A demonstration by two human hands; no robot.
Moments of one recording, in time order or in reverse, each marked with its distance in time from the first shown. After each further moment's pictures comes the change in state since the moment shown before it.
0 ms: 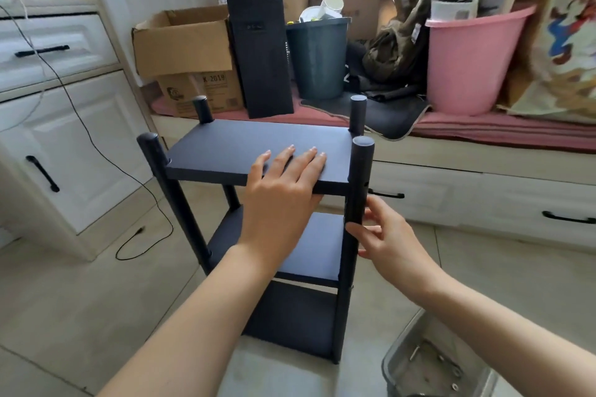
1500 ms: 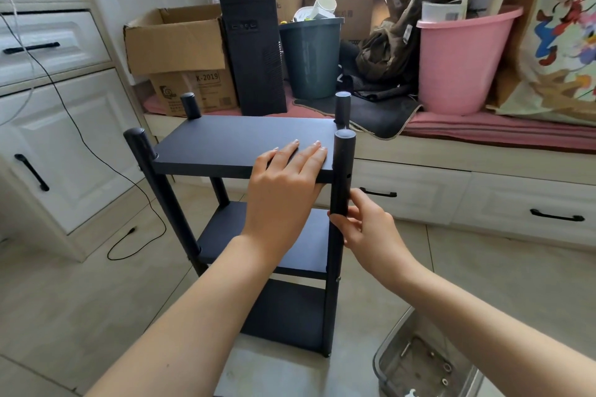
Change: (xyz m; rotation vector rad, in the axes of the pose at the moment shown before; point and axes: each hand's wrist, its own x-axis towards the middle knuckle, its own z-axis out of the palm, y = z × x) left_hand 0.008 0.013 0.012 0.000 0.125 0.025; right_hand 0.010 0.008 0.006 -0.069 0.032 -0.054
